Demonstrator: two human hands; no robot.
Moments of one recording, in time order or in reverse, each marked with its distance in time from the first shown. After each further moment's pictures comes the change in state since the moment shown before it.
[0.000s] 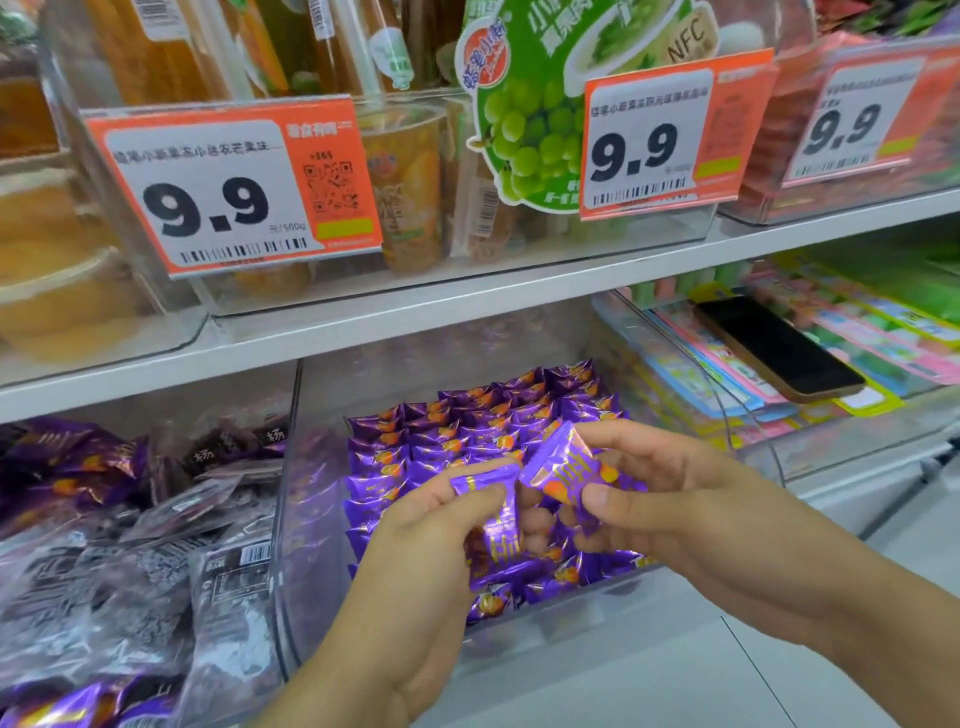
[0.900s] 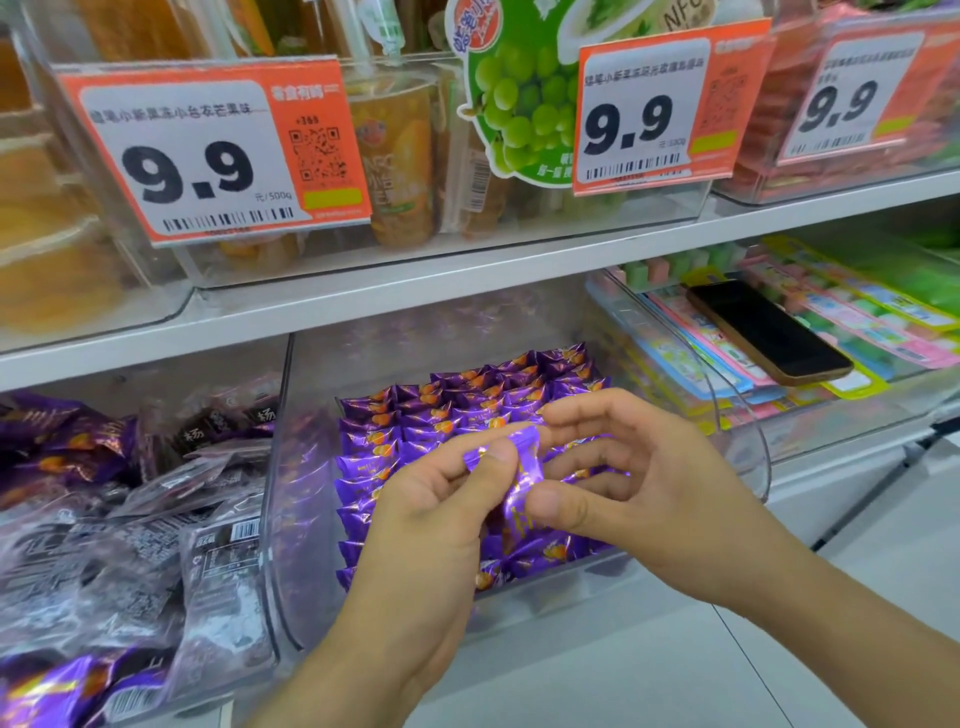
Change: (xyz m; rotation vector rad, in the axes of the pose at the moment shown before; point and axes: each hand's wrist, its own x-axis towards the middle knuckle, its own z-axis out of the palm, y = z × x) left_hand -0.003 -0.010 0.006 0.030 -0.119 0.196; right_hand 0.004 0.008 0.011 -0.331 0.073 -0.269
